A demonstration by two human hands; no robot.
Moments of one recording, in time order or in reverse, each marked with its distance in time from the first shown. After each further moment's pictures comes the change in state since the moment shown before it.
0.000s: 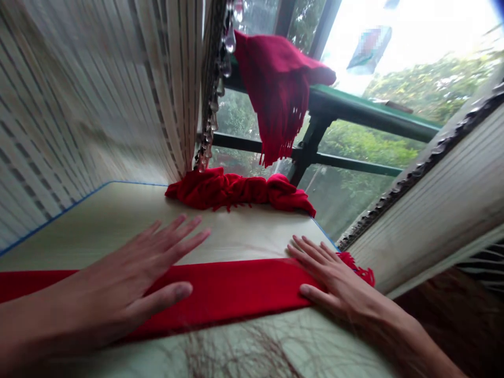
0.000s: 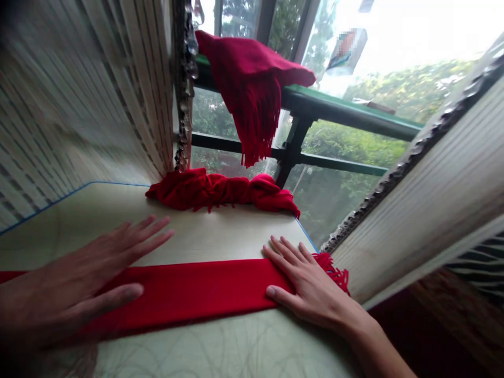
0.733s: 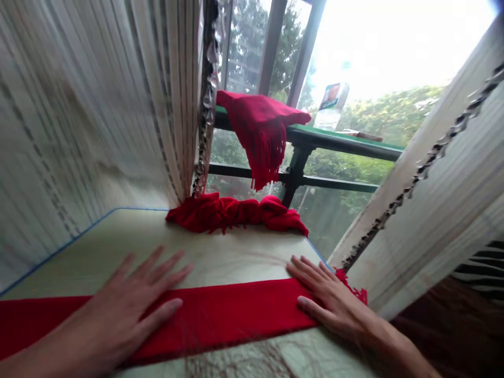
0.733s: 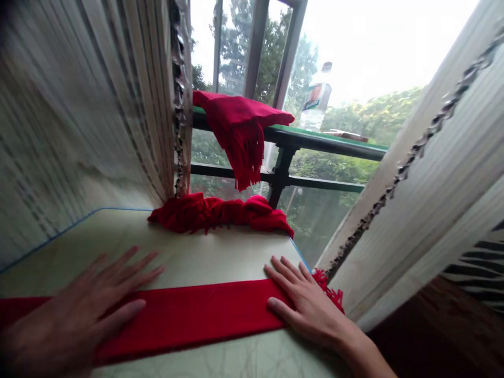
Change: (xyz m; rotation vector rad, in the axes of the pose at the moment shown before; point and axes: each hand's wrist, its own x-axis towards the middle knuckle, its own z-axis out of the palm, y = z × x) left_hand -0.008 -0.023 0.015 0.231 -0.032 -0.057; right_hand -0.002 0.015 -0.001 0.041 0.001 0.063
